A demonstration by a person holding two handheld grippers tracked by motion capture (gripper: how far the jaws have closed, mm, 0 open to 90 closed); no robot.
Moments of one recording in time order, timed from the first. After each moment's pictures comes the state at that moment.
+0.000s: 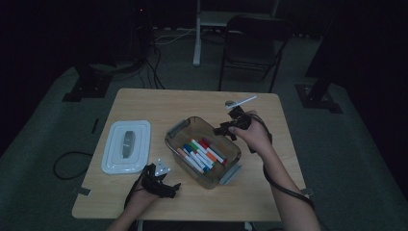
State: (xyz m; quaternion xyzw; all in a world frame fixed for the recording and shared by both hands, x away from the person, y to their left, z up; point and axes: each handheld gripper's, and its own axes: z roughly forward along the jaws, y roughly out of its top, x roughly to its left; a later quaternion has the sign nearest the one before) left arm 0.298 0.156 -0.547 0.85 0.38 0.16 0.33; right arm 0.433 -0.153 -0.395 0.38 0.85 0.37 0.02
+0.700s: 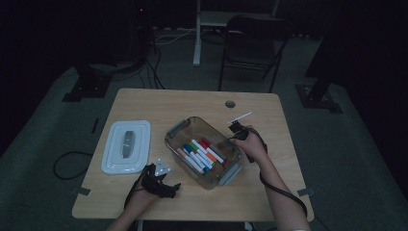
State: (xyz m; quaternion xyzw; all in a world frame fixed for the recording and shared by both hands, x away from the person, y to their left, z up) left arm 0.298 0.156 -0.547 0.85 0.38 0.16 0.33; right arm 0.465 -0.169 -0.505 0.43 0.85 0.31 -0.05
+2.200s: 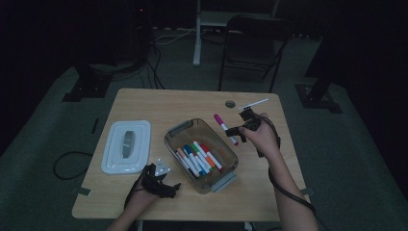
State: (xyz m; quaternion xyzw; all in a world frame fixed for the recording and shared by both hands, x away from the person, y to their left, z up) left arm 0.298 0.156 -0.547 0.85 0.38 0.16 0.33; right arm 0.427 -0.181 -0.399 0.45 0.82 0.35 -0.01
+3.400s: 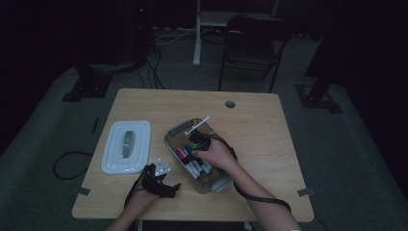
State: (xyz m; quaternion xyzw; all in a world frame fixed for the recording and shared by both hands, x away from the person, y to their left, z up) left arm 0.298 0.156 -0.547 0.85 0.38 0.16 0.33; right arm 0.397 -0.040 -0.451 0.34 0.89 0.28 -0.12
